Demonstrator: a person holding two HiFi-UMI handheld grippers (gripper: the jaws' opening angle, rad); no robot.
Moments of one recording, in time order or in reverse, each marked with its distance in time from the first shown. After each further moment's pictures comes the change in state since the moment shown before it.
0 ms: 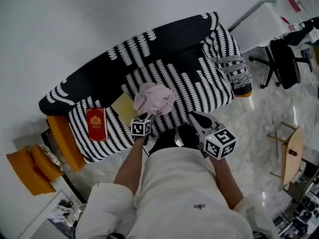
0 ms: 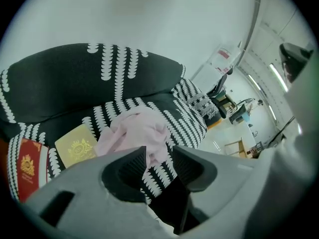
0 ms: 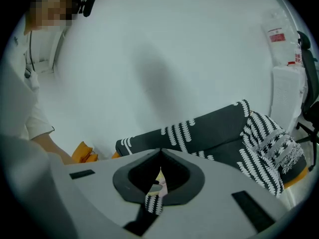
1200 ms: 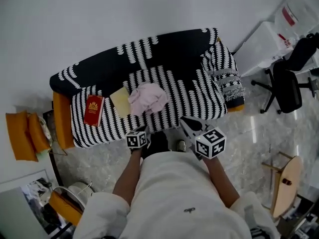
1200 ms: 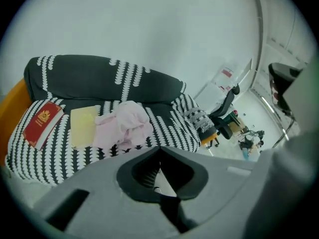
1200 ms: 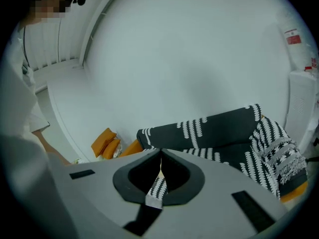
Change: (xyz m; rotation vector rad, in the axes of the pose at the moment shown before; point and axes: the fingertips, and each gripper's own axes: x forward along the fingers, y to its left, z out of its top) left arm -0.058 -0.141 -0.081 -0.198 -0.233 0.120; right arm -0.123 -0.009 -0.057 -0.162 0.027 0.231
